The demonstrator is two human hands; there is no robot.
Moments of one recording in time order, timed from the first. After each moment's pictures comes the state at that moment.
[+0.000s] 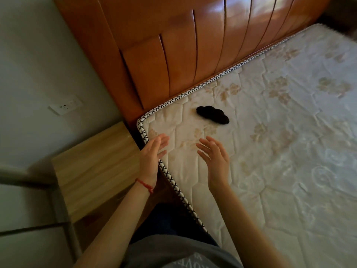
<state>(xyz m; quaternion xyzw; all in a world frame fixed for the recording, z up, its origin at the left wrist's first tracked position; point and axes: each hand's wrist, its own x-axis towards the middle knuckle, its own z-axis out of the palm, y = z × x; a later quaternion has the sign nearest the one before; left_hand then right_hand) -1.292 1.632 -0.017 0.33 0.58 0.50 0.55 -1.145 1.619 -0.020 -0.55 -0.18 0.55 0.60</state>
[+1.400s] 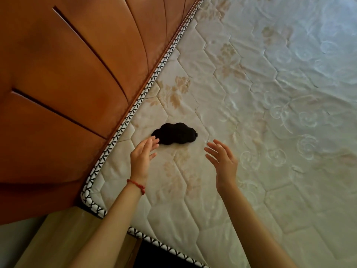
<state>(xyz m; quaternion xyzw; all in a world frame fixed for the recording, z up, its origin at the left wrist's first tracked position) -1.185 1.936 -0.141 0.42 0.56 0.29 0.65 -1.030 1.824 -0.125 -0.69 0.02 0.37 0.63</state>
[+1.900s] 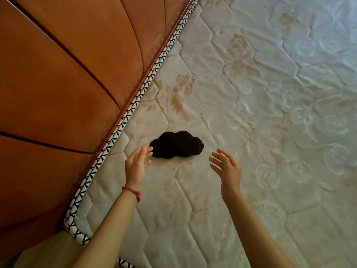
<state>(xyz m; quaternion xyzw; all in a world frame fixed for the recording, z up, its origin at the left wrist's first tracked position) -1.167 1.991 -0.239 0.40 0.62 0.27 0.62 -0.991 1.865 -0.228 -0.71 0.06 0.39 0.58</state>
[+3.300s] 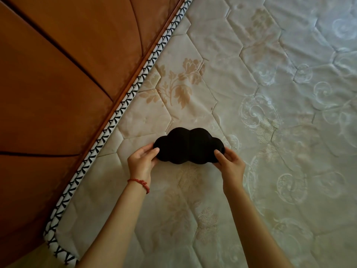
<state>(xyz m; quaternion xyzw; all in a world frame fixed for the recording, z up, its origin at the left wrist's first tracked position) -1.137 2.014 -0.309 0.25 0.66 0.28 0.65 -0.974 1.899 -0.315 -0.72 0.05 0.38 0.57</state>
